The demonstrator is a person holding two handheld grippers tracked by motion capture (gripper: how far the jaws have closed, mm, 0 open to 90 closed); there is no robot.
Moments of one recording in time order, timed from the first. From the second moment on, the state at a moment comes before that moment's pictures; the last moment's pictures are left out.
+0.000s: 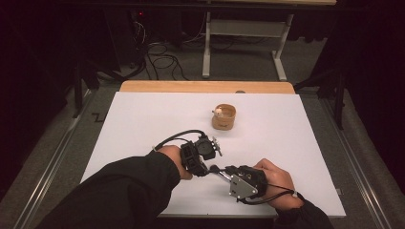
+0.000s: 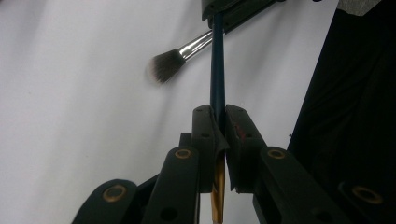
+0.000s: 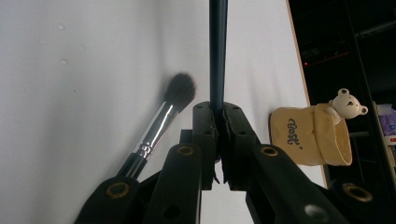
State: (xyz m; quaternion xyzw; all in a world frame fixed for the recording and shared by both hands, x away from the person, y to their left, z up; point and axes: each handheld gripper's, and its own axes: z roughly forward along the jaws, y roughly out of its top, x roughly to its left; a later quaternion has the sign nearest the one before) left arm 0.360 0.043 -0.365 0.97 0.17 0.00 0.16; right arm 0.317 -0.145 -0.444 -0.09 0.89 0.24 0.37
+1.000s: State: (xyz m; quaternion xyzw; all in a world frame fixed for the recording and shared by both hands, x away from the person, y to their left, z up) left arm 0.362 0.045 -0.366 0.97 0.19 0.01 0.15; right arm 0.318 -0.146 -0.442 -0.09 0.89 0.25 0.37
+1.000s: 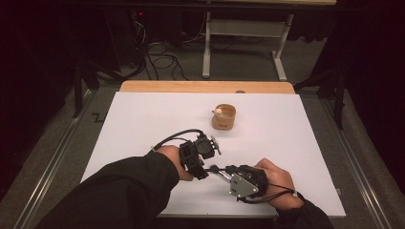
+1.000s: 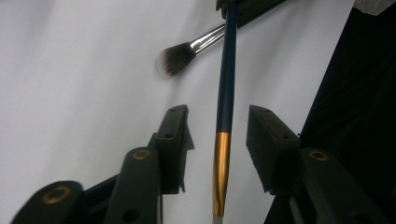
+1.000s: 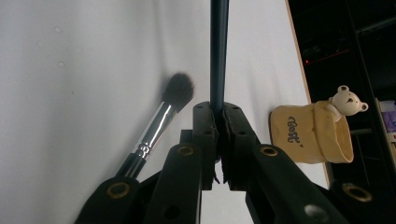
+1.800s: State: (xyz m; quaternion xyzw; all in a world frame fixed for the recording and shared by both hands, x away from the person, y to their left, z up) left arm 0.363 0.075 -0.376 0.96 0.23 0.03 0.14; right arm 0.319 -0.156 -0.444 -0.05 0.89 0.24 0.37
